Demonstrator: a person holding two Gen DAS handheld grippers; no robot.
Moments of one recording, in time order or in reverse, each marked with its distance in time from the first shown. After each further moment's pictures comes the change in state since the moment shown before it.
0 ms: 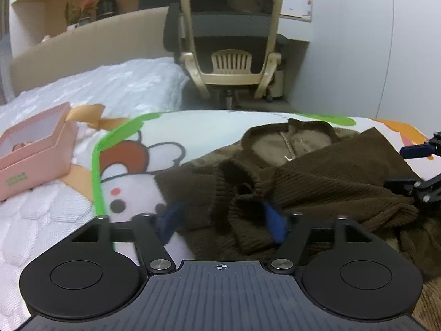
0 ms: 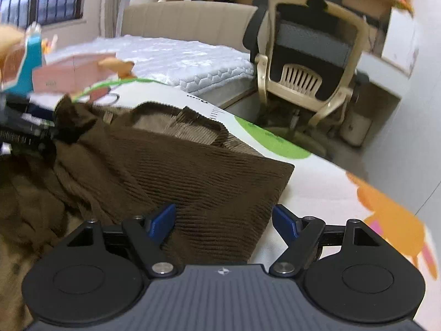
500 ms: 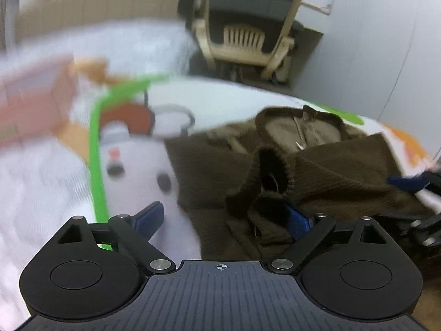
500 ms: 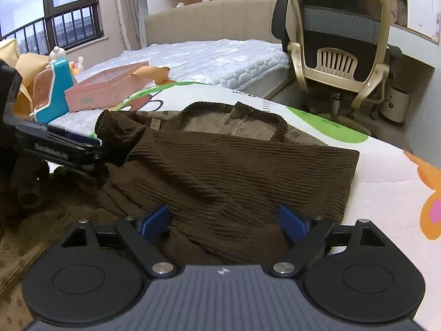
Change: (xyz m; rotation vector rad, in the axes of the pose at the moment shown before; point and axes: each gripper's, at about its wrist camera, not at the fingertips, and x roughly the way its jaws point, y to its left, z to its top) left arm 0.014 0.033 0.001 -0.244 0.150 -0.120; right arm 0.015 0.027 -0.010 0.078 0.033 0.204
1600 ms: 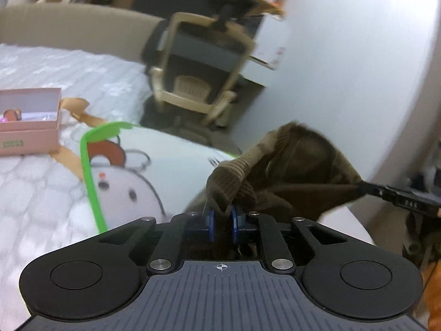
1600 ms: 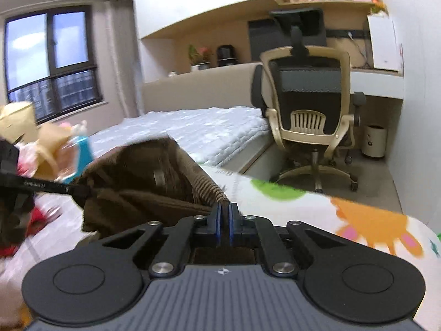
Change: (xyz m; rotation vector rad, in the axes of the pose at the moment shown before) left arm -0.163 0.000 -0.048 0.044 -0.198 -0.250; right arm -0.203 -0.009 -0.034 0.052 -0.245 -0.017
